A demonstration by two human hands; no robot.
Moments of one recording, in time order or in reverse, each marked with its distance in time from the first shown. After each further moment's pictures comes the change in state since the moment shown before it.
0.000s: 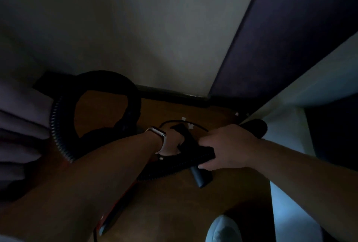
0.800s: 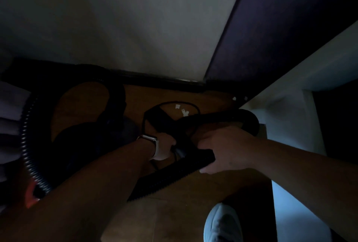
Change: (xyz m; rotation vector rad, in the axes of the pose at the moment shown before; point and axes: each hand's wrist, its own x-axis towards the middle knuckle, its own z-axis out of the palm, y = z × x) left_hand 0.028 -0.006 0.060 -0.052 0.037 -0.011; right_hand 0.001 0.015 0.037 0.086 -0.088 0.038
